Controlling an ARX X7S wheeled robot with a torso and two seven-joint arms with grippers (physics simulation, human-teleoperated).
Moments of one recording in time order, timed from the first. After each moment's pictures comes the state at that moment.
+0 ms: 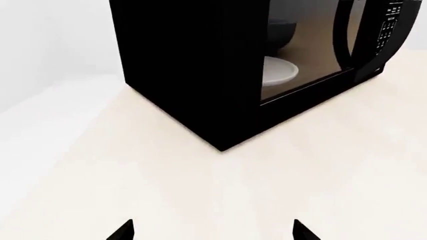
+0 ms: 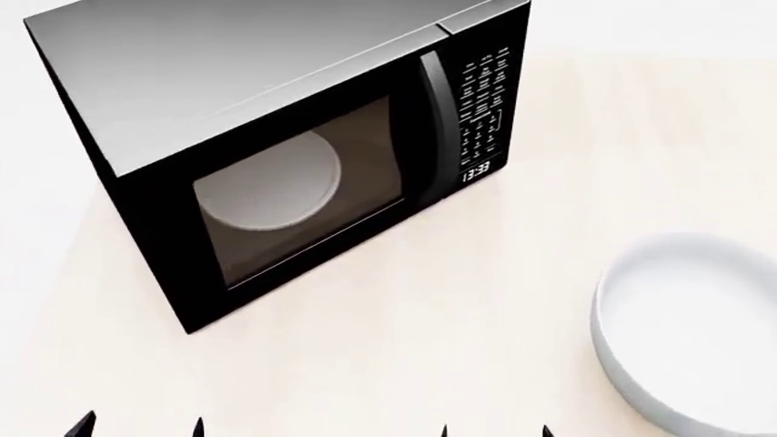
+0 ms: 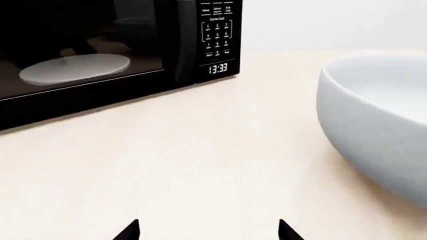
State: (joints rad) left arm -0.01 -0.15 0.20 -0.01 -0.14 0.03 -0.17; right arm 0.00 0.16 -0.19 0.00 0.16 -0.02 0.14
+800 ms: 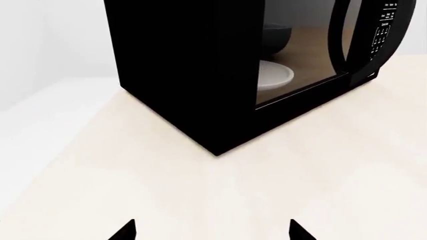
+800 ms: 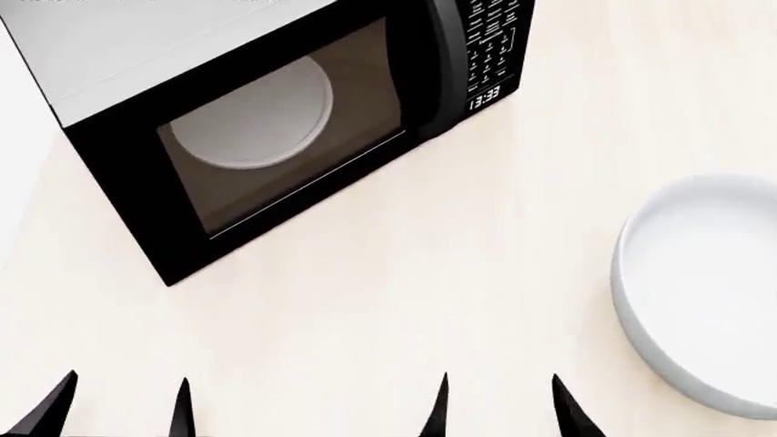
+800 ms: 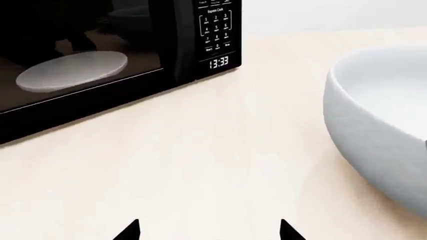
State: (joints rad) left arm -0.01 -0.18 0.21 0.10 -0.13 0.10 -0.19; right arm 0.02 0.21 -0.20 -0.33 0.26 0.22 0.22
